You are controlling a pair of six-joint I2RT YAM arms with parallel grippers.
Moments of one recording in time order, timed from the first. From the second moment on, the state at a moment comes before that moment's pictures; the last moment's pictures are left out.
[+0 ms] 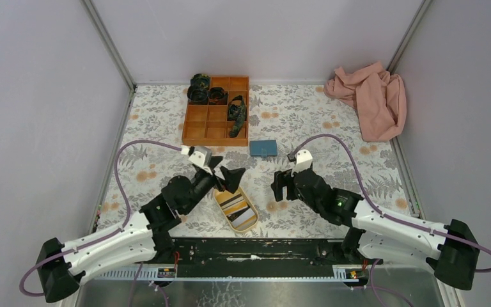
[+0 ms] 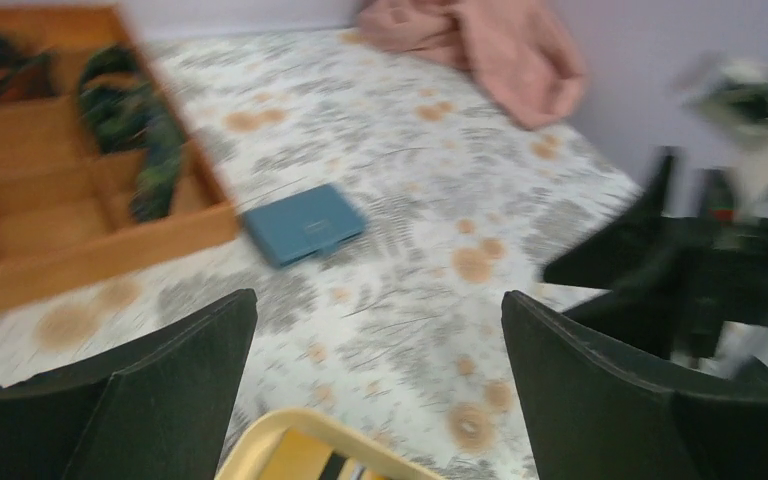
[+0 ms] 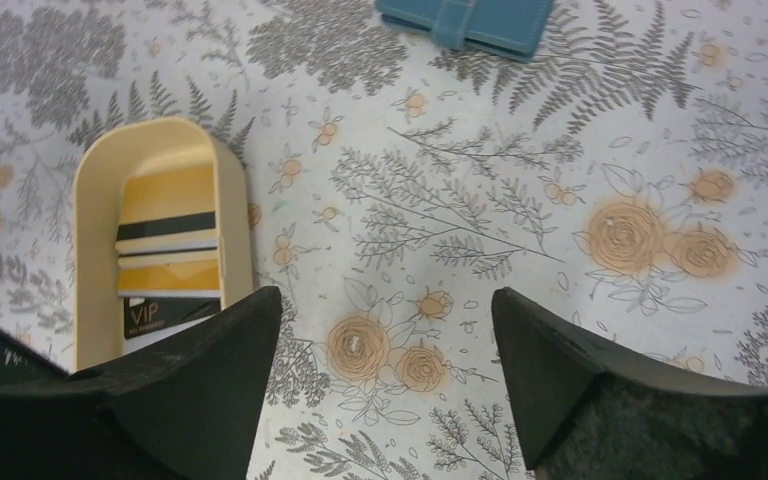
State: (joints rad) left arm -0.95 0.73 0.45 0.28 -0.24 -0.25; right arm 1.00 0.93 0.56 -0.20 0.36 0.45
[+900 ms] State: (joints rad) left arm -0.85 1.44 0.83 0.18 -0.55 -0.28; right arm 0.89 1.30 0.71 0.25 0.47 0.13
